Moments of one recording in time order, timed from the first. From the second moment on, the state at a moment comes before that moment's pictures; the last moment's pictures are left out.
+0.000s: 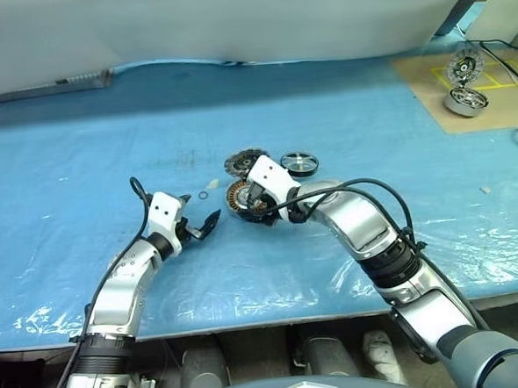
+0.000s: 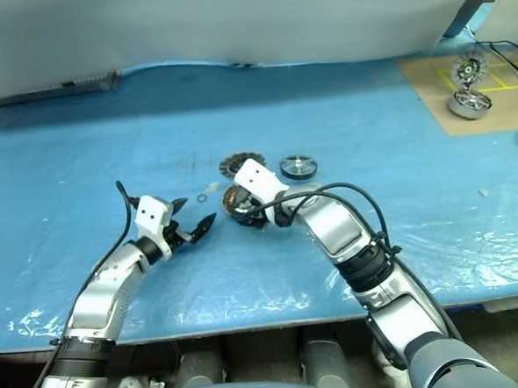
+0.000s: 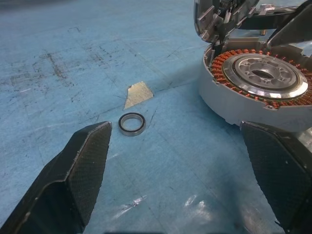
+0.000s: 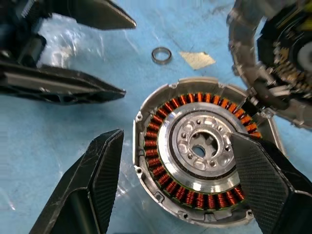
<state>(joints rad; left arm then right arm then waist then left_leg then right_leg) -0.14 0.33 0.01 -0.01 -0.22 0.21 -0.54 -0.65 -0.28 0.40 -0.16 0.09 0.97 0.63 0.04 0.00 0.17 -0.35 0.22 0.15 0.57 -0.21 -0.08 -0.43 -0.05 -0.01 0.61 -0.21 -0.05</state>
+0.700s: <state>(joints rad) -0.38 0.44 0.03 0.37 -0.23 0.17 -0.74 -0.23 -0.29 0.19 -0.25 0.17 0.45 0.57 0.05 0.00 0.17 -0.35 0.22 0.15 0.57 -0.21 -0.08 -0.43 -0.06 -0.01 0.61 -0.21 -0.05</state>
